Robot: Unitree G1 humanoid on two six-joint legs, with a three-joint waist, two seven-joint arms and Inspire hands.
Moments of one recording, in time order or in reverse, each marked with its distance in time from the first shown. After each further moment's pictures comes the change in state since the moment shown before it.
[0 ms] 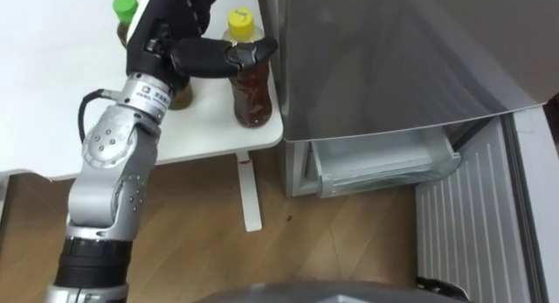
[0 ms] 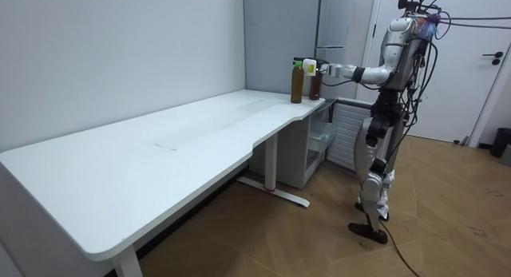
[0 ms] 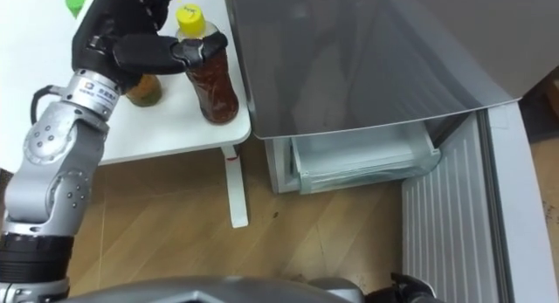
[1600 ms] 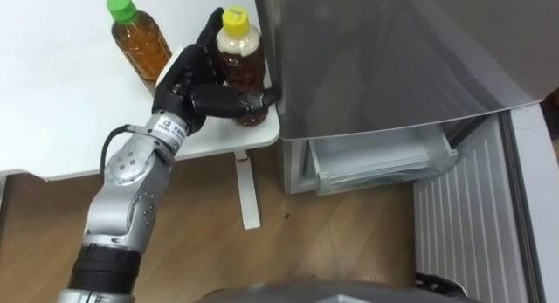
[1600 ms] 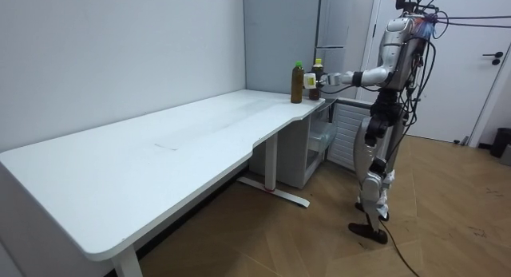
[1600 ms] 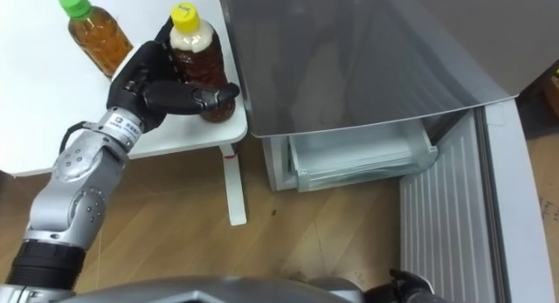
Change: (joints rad) left arm 0.015 -0.010 -0.045 0.157 0.000 0.000 -0.059; right arm -0.013 0.000 0.039 -0.002 0.029 -0.002 -0.010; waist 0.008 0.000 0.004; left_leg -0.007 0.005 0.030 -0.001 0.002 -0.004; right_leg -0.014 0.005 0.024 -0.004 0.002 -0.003
